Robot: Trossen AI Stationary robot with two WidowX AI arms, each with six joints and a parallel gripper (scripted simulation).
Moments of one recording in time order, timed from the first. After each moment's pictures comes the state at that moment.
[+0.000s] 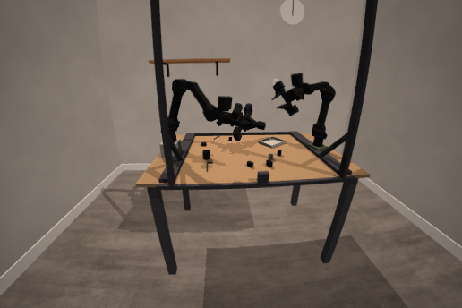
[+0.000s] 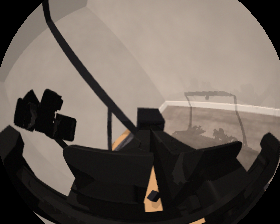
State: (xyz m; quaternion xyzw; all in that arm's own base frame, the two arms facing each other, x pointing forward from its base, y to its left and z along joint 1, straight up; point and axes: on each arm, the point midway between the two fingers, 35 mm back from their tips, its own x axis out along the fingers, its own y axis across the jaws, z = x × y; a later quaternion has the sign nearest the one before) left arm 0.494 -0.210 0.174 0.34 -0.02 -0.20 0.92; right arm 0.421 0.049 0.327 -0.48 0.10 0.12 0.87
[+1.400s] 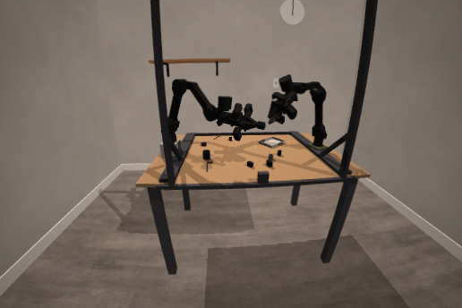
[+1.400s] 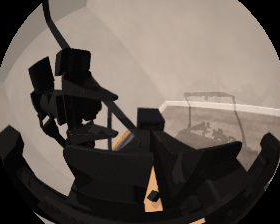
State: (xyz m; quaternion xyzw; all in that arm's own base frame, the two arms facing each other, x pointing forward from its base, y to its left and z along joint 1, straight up) left arm 0.494 -0.210 0.174 0.34 -0.02 -0.20 0.92; right arm 0.509 0.119 0.271 -0.80 0.08 0.31 0.50
